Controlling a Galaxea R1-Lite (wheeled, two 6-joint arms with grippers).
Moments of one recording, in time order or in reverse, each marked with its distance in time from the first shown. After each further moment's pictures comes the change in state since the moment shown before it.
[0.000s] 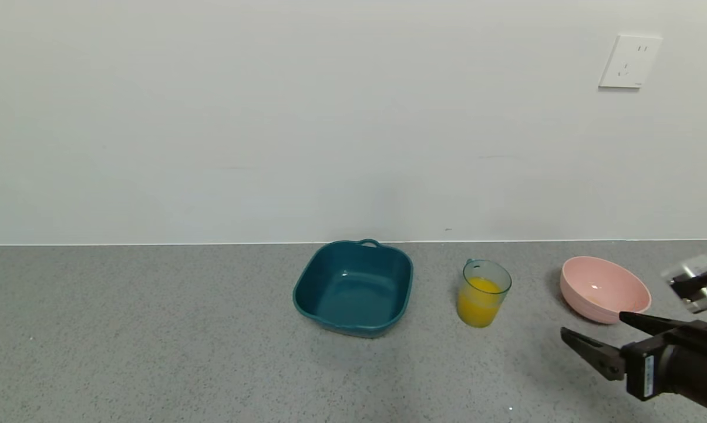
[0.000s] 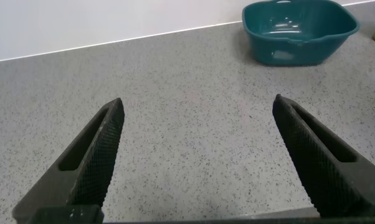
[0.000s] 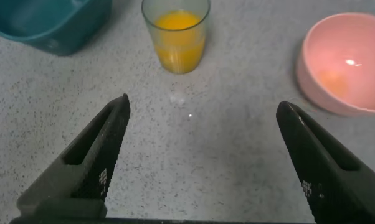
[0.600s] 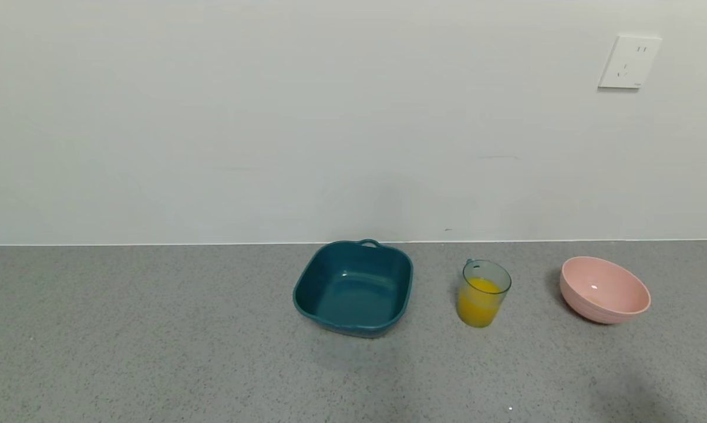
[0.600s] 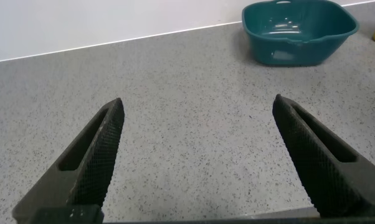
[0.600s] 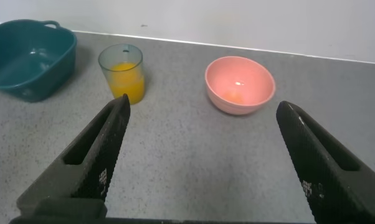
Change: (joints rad) left arm 0.000 0.000 0.000 0.000 0.000 0.000; right arm -0.254 -0.595 -0.013 0.328 0.037 -0.075
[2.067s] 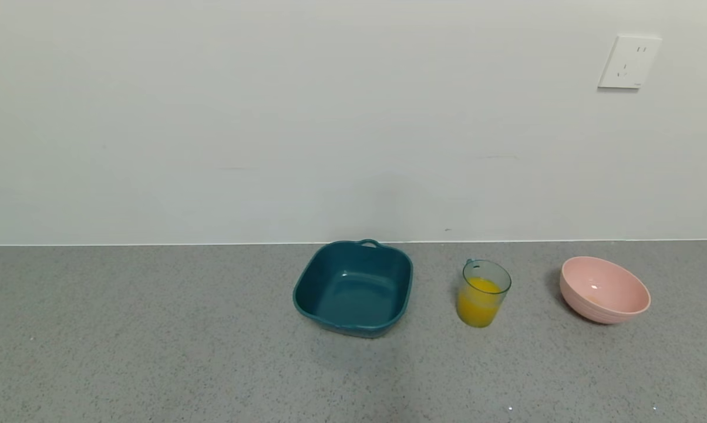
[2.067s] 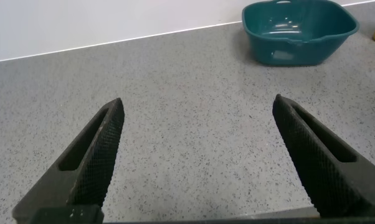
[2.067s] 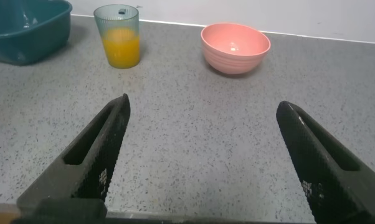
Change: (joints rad) left arm 0.000 0.000 0.000 0.000 0.000 0.000; right arm -0.034 -0.564 0.169 0.196 -0.003 -0.001
